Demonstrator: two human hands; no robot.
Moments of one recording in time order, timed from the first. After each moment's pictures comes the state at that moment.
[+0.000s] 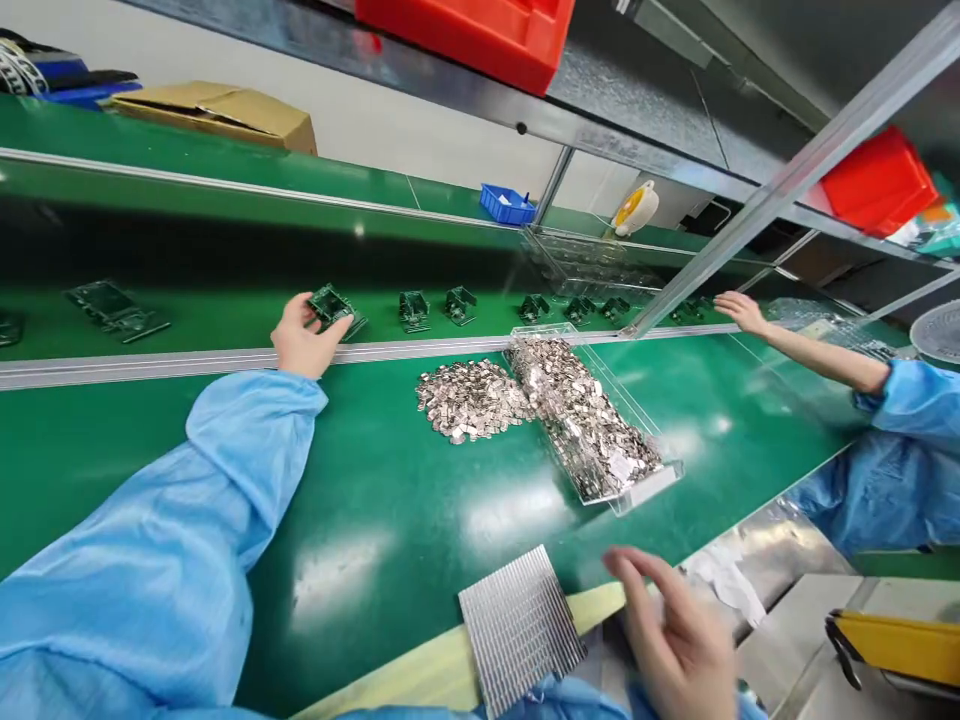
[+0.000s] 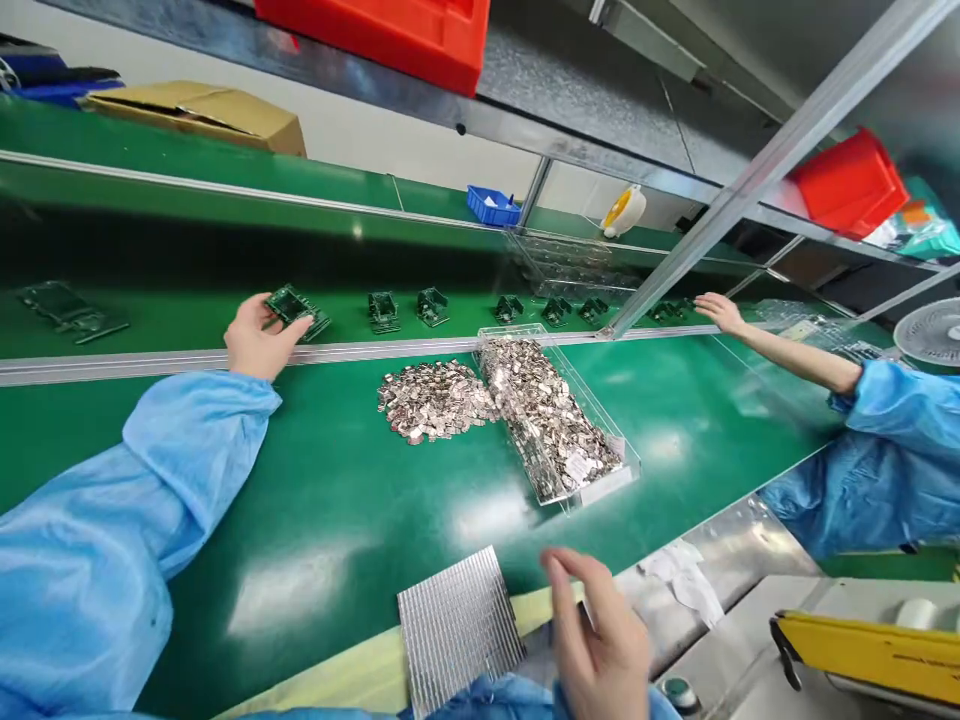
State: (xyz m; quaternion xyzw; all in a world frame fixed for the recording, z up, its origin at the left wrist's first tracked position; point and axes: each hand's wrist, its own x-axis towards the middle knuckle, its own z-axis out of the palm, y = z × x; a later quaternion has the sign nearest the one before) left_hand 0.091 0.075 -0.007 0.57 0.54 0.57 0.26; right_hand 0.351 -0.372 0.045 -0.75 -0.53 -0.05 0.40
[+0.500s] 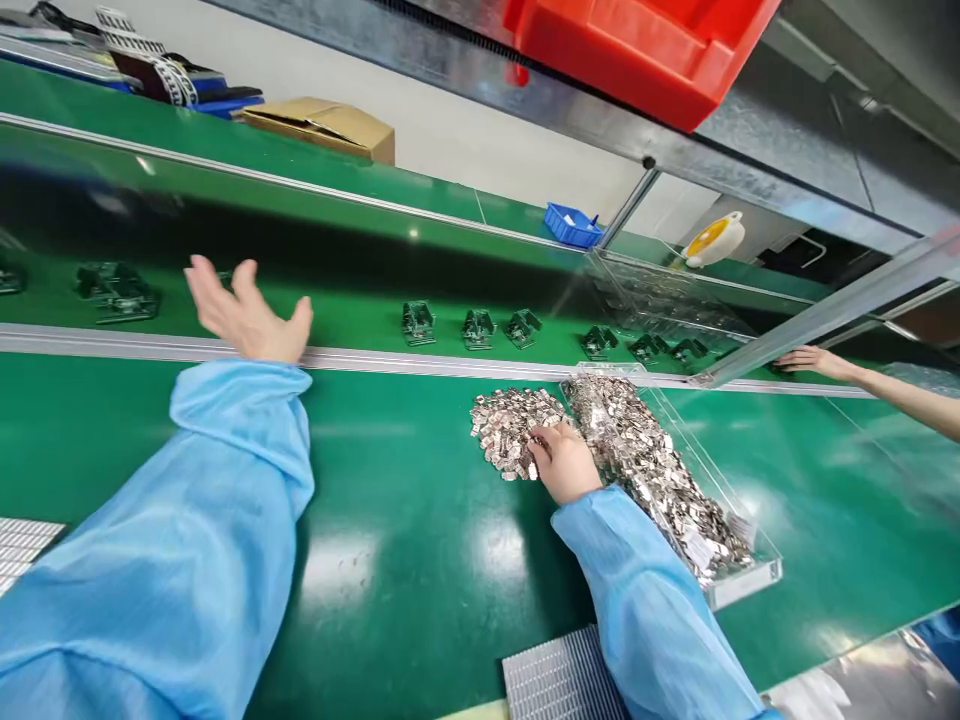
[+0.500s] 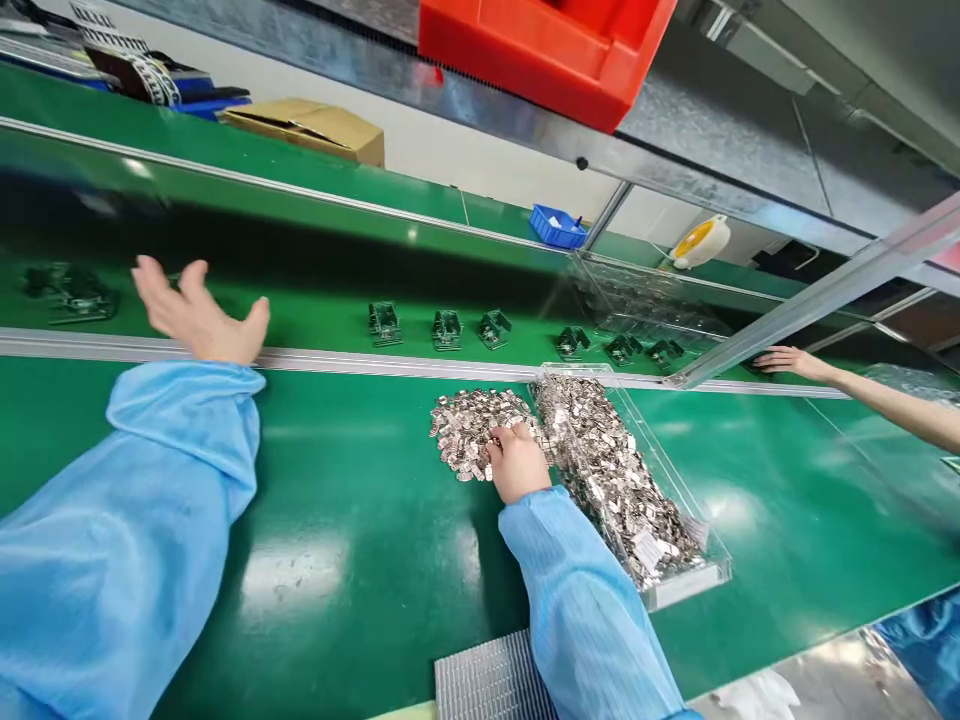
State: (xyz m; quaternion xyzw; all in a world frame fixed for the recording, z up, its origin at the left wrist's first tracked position) left_hand -0.027 0.093 0.001 0.55 0.62 0.56 0.00; right_hand 0.352 -0.118 0.008 -0.74 -0.64 0.06 0.20
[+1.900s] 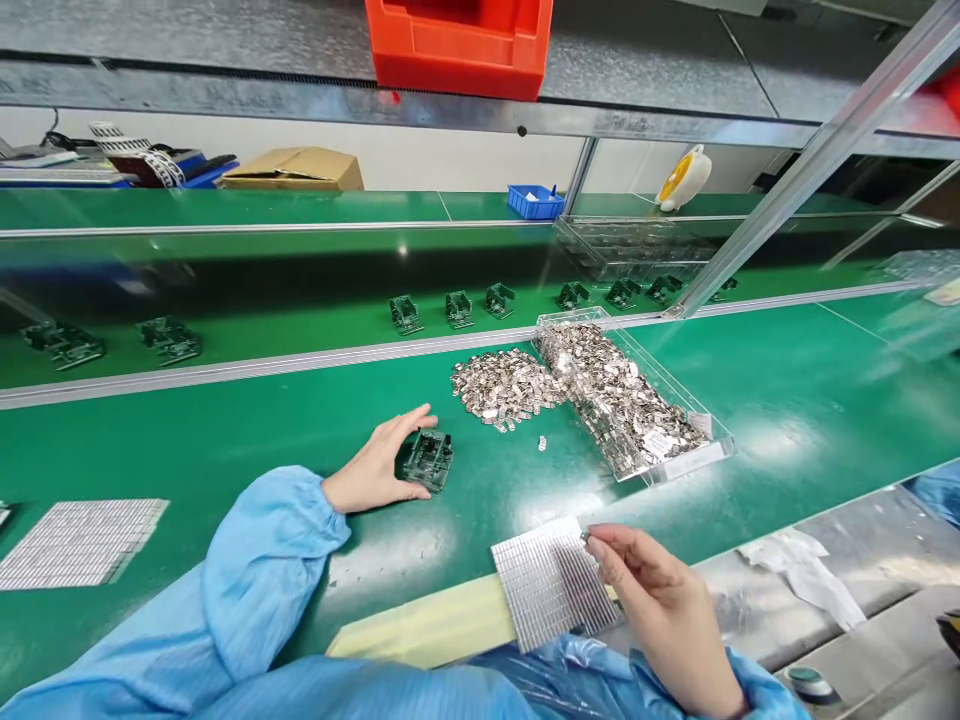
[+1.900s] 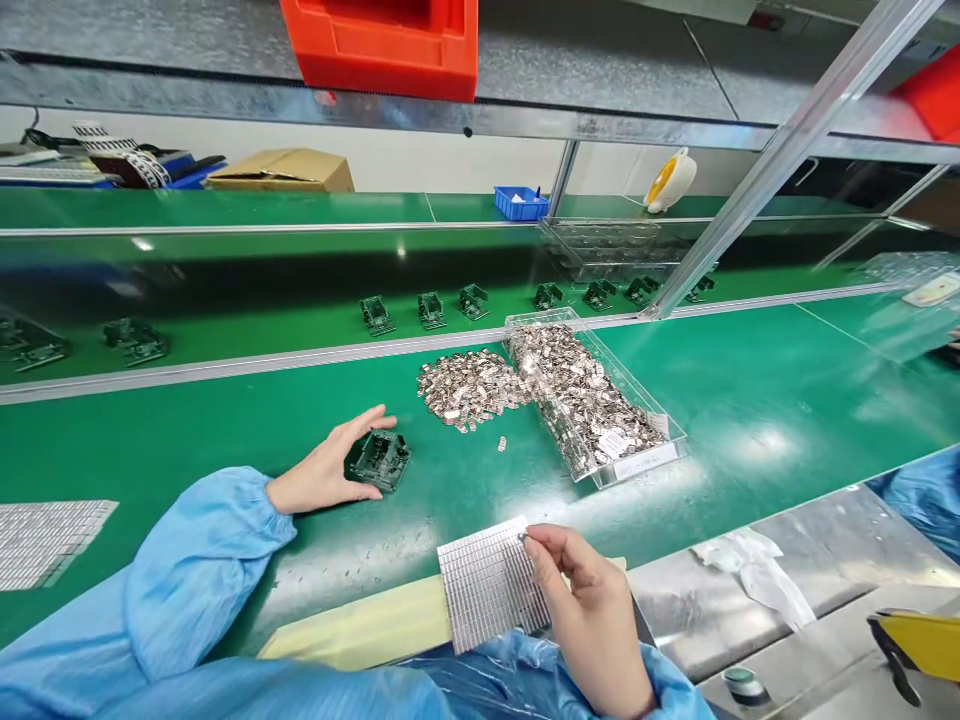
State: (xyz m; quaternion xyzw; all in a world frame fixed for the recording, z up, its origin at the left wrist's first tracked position) left_hand 0.046 -0.118 -0.001 0.90 0.31 0.18 0.26; right_hand 0.322 -0.356 0.033 -0.70 -0.44 0.27 0.49
